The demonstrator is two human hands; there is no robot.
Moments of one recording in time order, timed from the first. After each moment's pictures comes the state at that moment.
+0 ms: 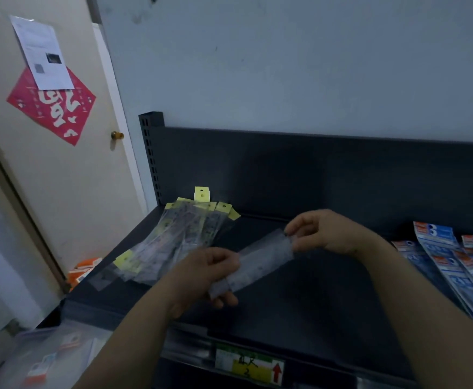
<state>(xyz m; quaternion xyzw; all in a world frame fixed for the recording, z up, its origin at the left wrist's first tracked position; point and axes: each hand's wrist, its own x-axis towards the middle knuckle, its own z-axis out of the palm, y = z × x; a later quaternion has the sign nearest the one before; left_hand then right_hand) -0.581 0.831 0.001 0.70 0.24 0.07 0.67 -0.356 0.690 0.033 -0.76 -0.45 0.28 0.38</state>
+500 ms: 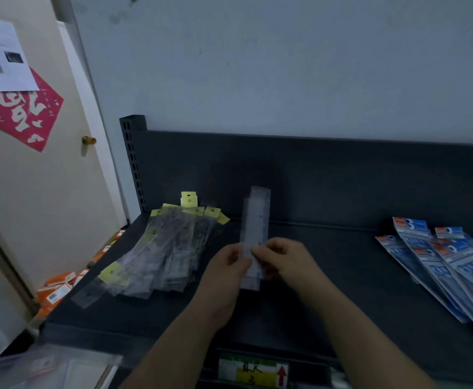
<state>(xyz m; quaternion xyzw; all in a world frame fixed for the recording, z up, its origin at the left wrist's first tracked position) -0.535 0.811 -0.032 0.61 0.25 0.20 0.72 -0.432 0.717 -0.019 -0.72 -0.28 0.26 0.59</state>
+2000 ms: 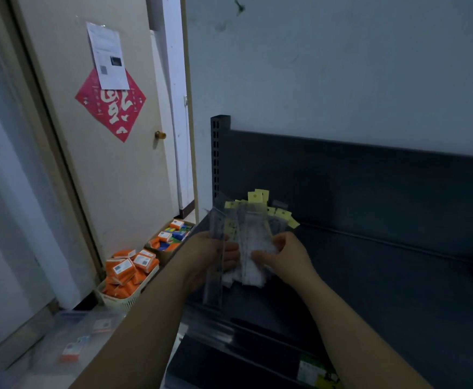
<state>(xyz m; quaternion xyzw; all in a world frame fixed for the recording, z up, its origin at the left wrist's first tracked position) -0.629 0.941 -0.009 0.51 0.32 0.21 0.77 -0.488 0.835 -0.033 -0.81 -0.34 0.19 0.45</state>
